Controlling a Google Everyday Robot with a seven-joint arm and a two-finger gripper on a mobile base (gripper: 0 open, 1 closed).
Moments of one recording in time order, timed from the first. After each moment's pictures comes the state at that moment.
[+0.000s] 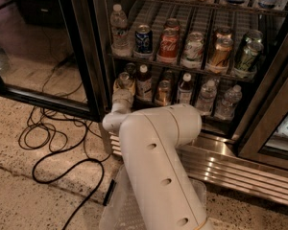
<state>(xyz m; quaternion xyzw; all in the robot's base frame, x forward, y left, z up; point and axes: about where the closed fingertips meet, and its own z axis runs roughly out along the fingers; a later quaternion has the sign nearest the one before) 0.926 0.063 0.610 -0.01 0.67 -0.08 0.74</state>
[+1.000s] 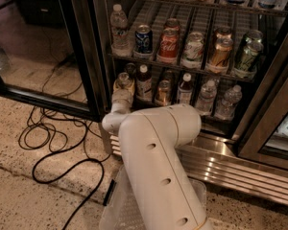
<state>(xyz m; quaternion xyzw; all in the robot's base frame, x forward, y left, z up) 0.926 0.063 0.610 -0.01 0.67 -0.08 0.74</state>
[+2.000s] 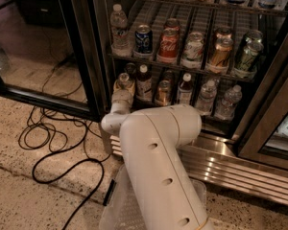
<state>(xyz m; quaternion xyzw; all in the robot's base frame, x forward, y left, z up) 0.922 0.065 0.615 0.00 0.67 -0.07 0.74</state>
